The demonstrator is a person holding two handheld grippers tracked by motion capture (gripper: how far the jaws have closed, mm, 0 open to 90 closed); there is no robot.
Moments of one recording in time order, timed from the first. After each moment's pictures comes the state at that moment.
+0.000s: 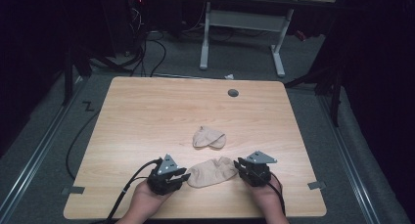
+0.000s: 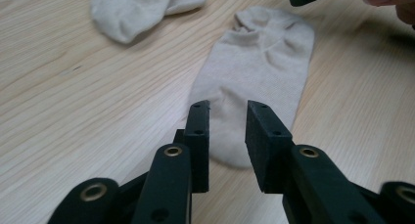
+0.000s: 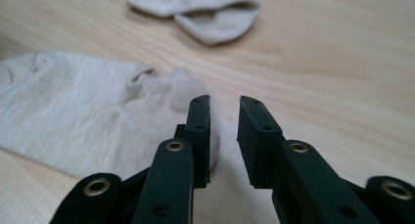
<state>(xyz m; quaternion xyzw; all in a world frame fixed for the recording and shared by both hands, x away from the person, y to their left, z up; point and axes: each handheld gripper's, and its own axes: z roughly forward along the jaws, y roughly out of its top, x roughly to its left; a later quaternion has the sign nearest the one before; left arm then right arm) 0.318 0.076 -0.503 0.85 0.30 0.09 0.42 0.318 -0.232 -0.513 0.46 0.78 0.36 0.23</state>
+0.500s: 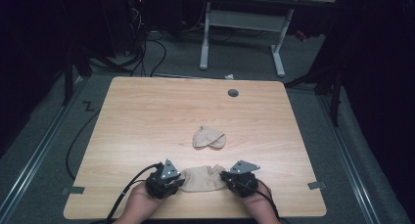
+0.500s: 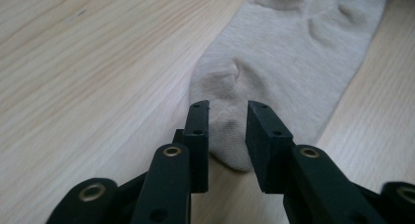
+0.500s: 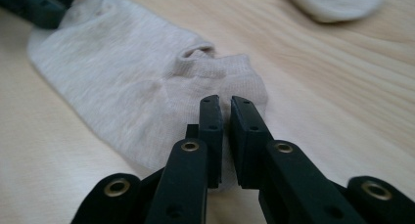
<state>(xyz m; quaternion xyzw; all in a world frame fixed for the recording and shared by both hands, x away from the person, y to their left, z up) 0.312 0.092 -0.520 0.88 0.30 0.10 0.35 0.301 -0.195 -0.524 0.38 0.84 0.35 0.16</state>
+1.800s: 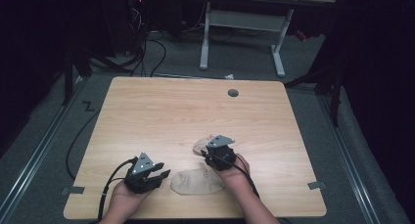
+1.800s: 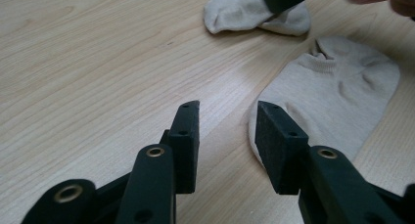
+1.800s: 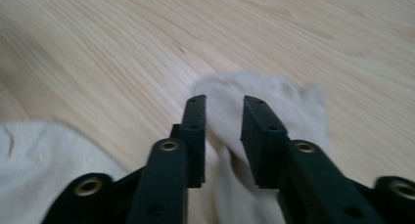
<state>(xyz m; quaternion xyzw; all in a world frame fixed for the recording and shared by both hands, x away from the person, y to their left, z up) 0.319 0.141 -0.501 0.83 0.34 0.13 0.42 0.371 -0.133 -0.497 0.38 0.83 0.34 0.20</state>
